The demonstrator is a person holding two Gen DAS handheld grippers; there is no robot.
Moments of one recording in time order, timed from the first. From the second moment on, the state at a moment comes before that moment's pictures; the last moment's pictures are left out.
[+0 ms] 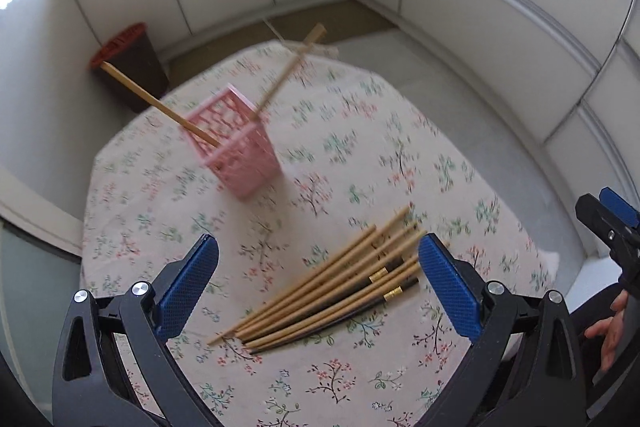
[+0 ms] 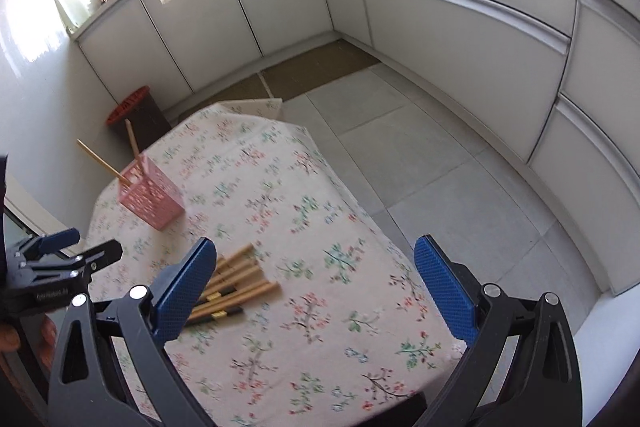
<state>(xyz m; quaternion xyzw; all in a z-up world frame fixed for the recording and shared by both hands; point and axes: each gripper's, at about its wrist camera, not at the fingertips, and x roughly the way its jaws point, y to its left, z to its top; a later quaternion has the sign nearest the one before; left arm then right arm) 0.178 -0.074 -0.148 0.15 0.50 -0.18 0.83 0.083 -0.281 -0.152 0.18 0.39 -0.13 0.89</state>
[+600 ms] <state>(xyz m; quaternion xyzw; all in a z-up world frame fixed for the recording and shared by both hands) 0.235 -0.103 -0.257 0.24 0.63 -0.18 0.72 0.092 -0.274 -0.187 0.13 0.43 -0.11 0.89</state>
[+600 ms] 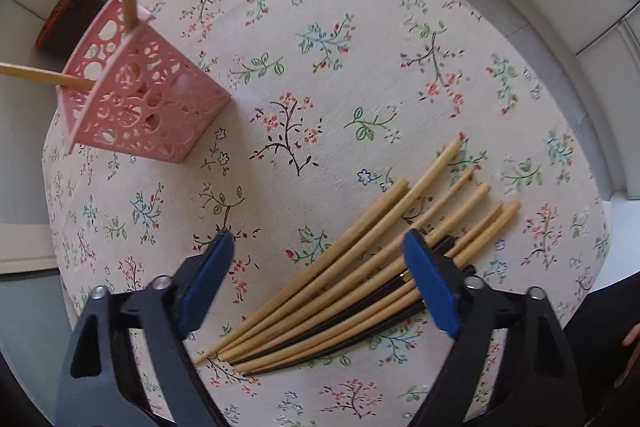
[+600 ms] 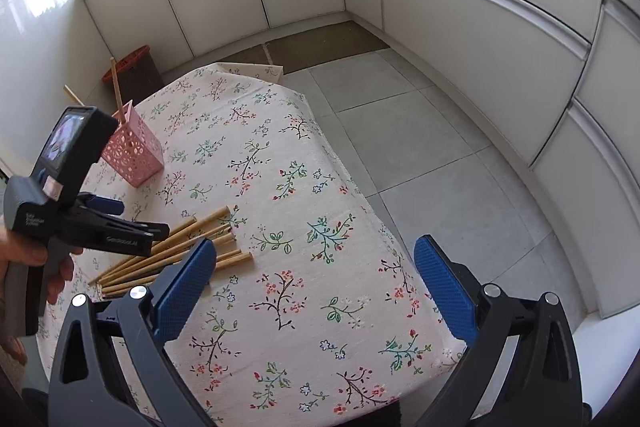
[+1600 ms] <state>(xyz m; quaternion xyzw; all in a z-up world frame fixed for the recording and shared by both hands) 0.246 -0.124 -0.262 0.22 0.64 -0.24 0.70 0.109 -0.274 -0.212 0.17 0.48 -0.09 0.86</state>
